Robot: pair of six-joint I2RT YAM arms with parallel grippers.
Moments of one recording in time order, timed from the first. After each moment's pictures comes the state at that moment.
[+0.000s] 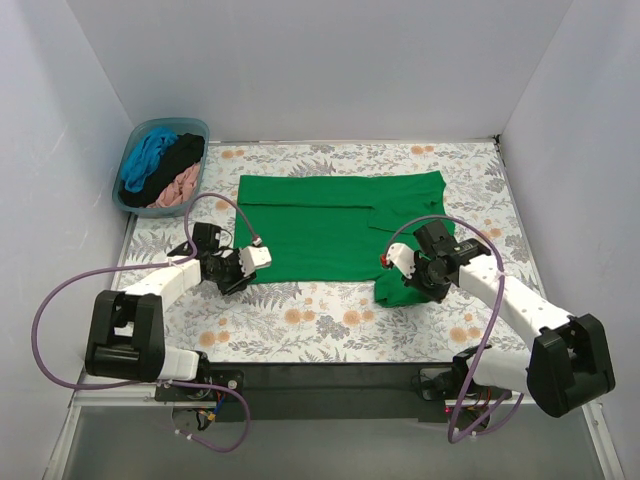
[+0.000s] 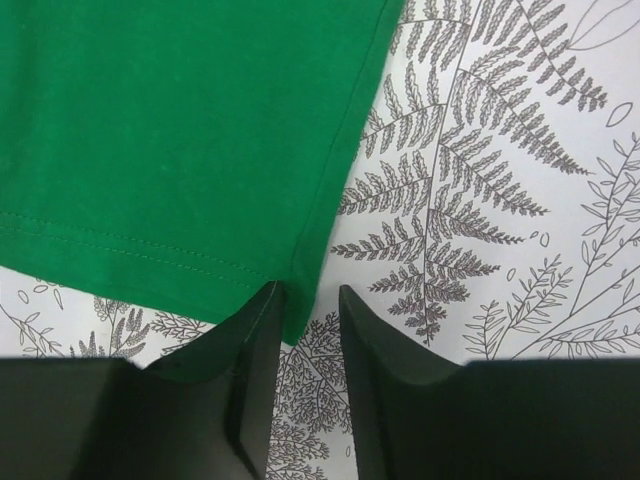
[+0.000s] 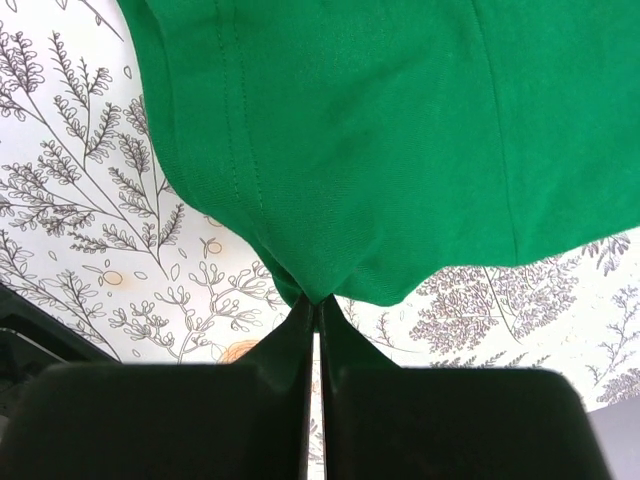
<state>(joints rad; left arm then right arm) -0.12 1.38 0.64 -0.45 0.49 1.00 0.44 1.20 0.78 -0.88 -0.07 -0.67</state>
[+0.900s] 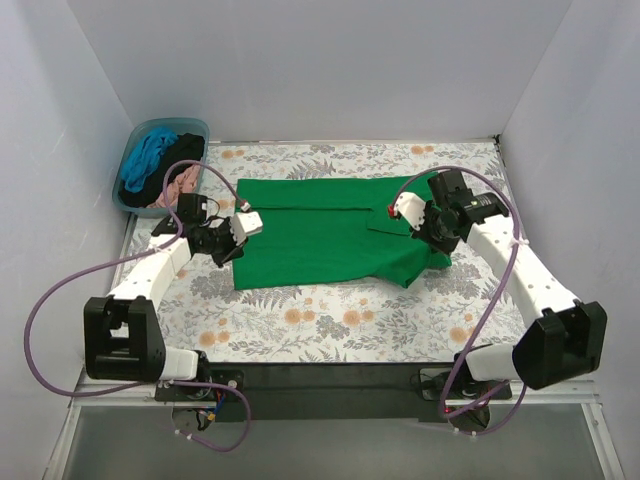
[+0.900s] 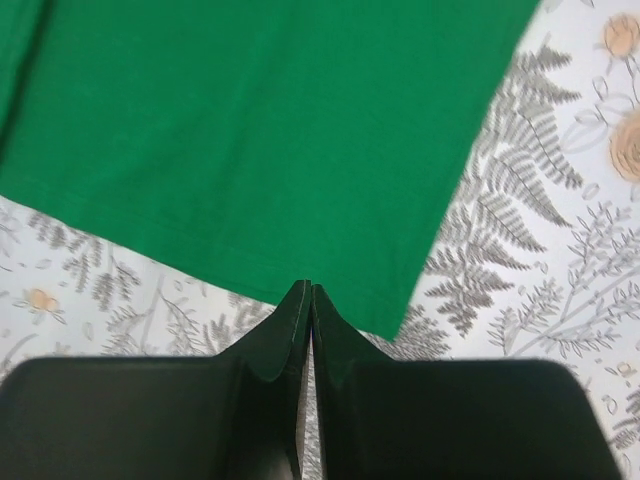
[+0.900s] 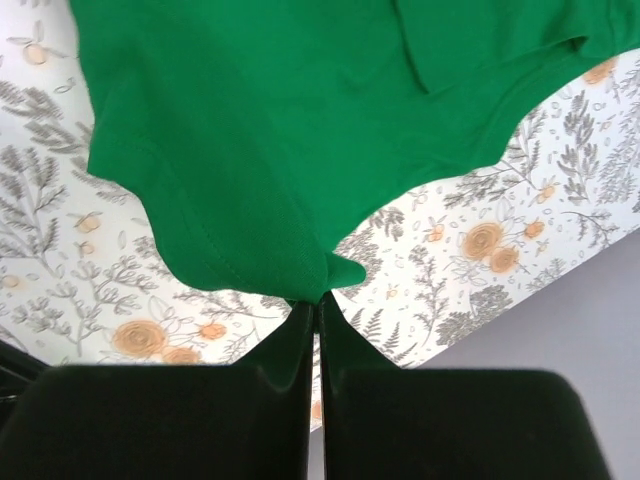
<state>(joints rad) -0.07 1.34 0.86 -0.61 0.58 0.97 0.34 1.30 1.17 -1.02 -0.02 -0.76</state>
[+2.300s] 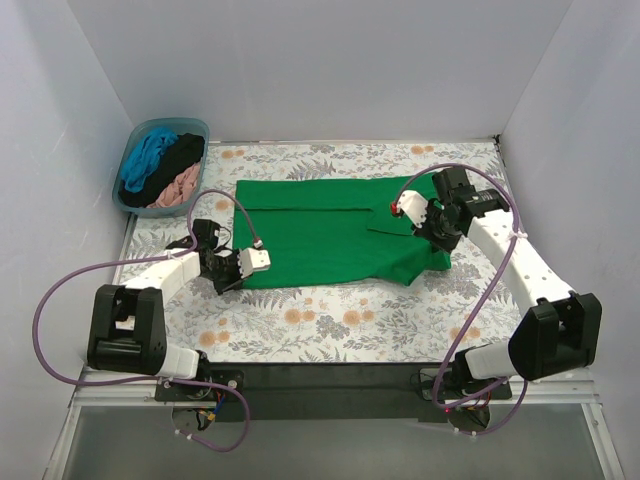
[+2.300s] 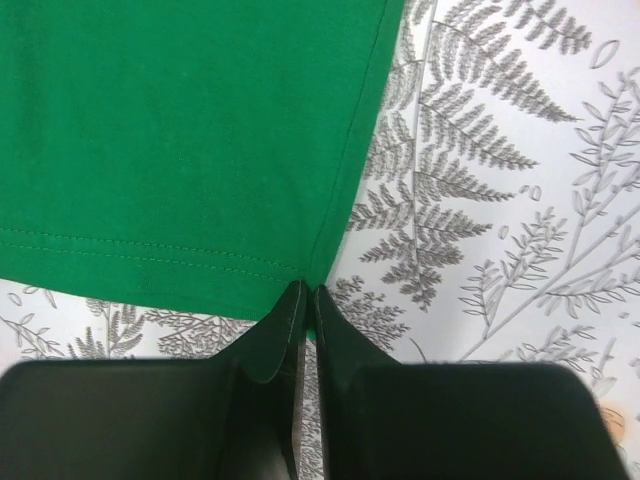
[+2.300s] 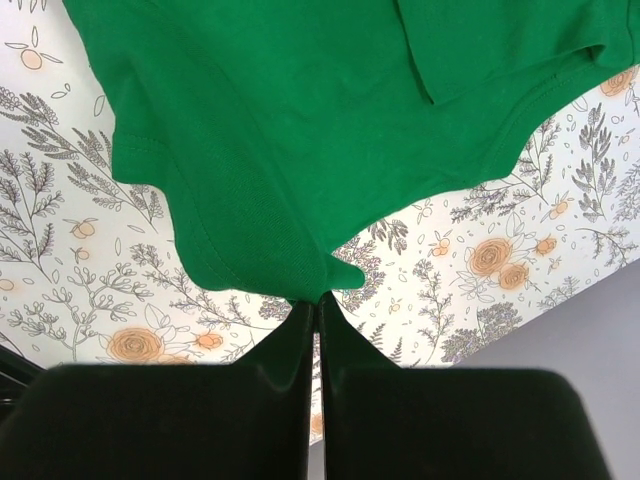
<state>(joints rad) -0.11 1.41 0.70 -0.55 0.48 1.14 0.28 1.38 1.21 -1.01 -0.08 -0.81</state>
